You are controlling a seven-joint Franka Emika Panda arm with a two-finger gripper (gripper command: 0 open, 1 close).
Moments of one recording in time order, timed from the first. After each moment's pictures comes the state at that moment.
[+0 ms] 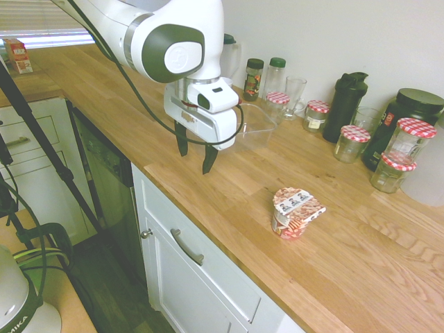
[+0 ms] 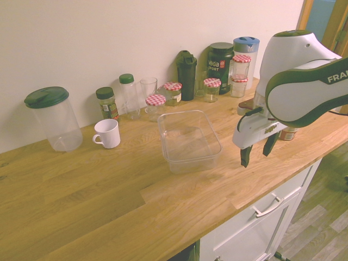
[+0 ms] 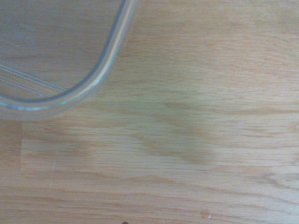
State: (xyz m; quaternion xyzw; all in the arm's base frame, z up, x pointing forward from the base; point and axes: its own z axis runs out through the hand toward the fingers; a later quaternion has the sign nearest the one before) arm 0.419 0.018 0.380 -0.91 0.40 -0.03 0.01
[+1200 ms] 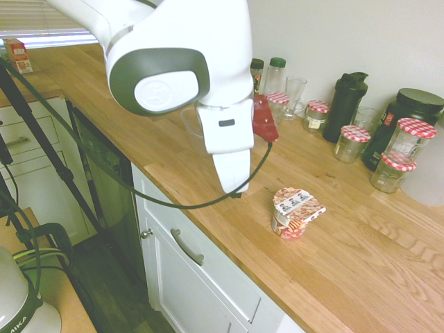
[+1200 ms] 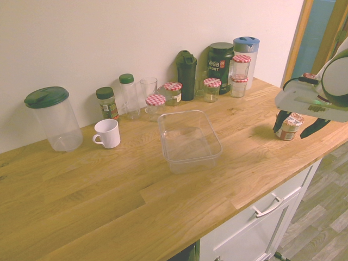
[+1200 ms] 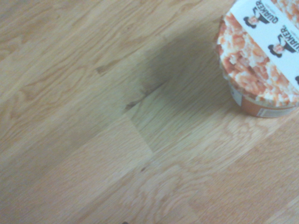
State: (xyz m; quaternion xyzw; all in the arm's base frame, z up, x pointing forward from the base) arm 0.364 -0.120 0.402 -0.71 0.68 -0.12 0.11
